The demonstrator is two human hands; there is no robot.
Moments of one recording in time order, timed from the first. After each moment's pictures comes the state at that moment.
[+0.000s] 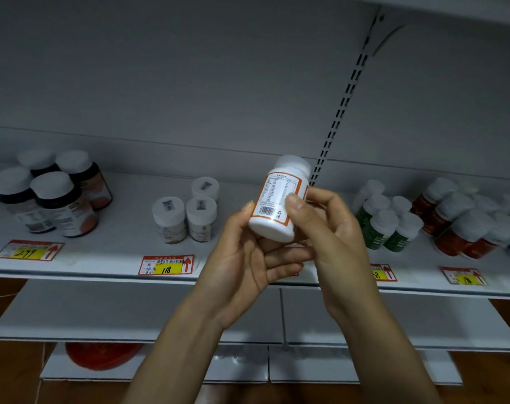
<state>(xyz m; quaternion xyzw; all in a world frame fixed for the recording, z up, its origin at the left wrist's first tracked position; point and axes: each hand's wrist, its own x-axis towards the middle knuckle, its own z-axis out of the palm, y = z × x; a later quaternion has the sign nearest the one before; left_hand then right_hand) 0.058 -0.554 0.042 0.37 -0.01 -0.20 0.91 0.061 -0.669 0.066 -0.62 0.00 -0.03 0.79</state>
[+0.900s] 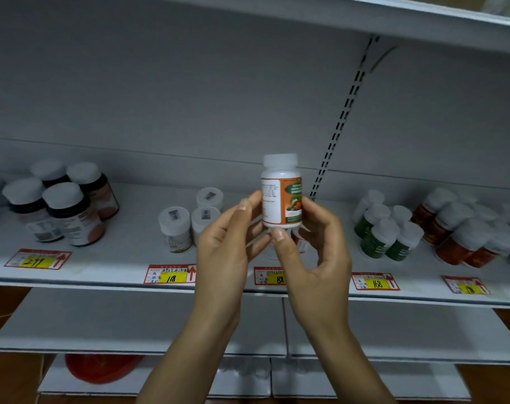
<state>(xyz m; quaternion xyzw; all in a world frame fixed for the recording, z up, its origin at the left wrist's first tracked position) 0.051 -0.554 0.056 0.51 0.02 0.09 0.85 0.054 -0.653 0.031 -0.74 -0.09 -0.26 0.62</state>
